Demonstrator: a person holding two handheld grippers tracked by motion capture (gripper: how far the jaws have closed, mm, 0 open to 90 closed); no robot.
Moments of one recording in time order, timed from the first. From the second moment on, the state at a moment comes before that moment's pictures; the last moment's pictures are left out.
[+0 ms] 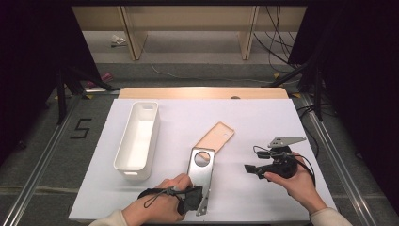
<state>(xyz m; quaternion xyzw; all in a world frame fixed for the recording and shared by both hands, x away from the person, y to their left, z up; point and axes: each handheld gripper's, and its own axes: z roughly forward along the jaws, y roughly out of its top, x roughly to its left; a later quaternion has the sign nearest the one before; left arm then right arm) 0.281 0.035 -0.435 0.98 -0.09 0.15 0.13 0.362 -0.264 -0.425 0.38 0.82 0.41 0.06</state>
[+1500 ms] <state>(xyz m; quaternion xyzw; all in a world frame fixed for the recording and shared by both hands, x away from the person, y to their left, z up) 0.283 0.032 -0.427 0.97 -0.10 0.18 0.15 0.401 -0.169 -0.427 0.42 0.77 0.47 -0.11</state>
